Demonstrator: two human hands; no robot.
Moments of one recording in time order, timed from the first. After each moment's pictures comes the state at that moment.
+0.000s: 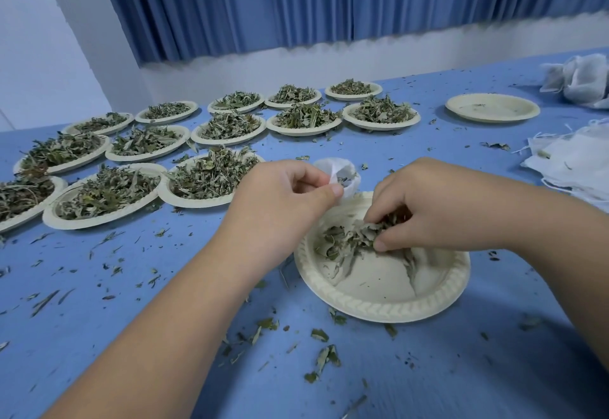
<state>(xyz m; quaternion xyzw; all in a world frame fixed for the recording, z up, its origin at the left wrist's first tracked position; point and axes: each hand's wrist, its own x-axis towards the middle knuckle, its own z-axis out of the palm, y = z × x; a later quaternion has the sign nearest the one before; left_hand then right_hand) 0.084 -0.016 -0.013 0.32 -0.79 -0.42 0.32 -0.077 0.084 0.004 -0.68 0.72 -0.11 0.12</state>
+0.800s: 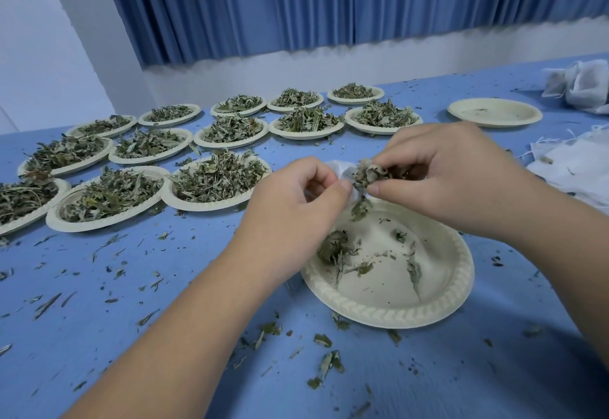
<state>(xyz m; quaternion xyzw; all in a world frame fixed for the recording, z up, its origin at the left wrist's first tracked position) 0.080 -0.012 -0.020 0.26 -0.79 -0.42 0.35 -0.079 0.084 0.009 -0.66 0.66 -0.36 -0.02</state>
